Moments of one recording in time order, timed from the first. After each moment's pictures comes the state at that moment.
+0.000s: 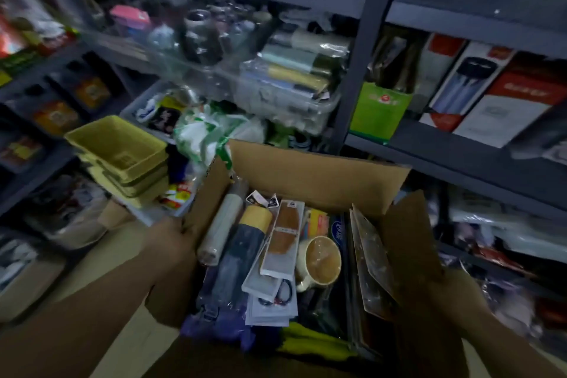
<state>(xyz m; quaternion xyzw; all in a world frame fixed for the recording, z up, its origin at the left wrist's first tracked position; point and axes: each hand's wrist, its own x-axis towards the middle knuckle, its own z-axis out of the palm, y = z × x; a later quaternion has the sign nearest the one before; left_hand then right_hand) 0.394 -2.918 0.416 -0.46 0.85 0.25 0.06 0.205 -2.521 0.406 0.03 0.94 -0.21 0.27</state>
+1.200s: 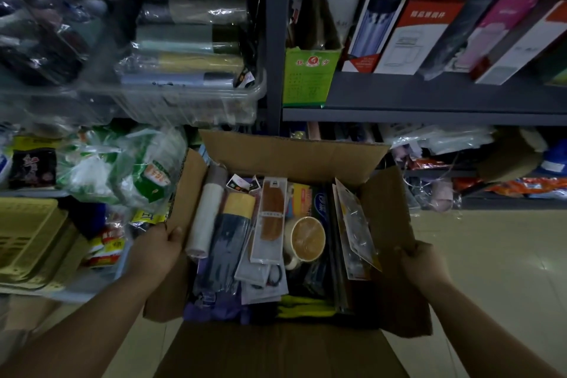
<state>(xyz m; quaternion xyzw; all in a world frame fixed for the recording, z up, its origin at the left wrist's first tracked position) 0.283 -2.991 0.338 -0.29 0.93 0.21 0.12 0.260 -2.551 0.361 0.27 0.90 -0.25 0.22</state>
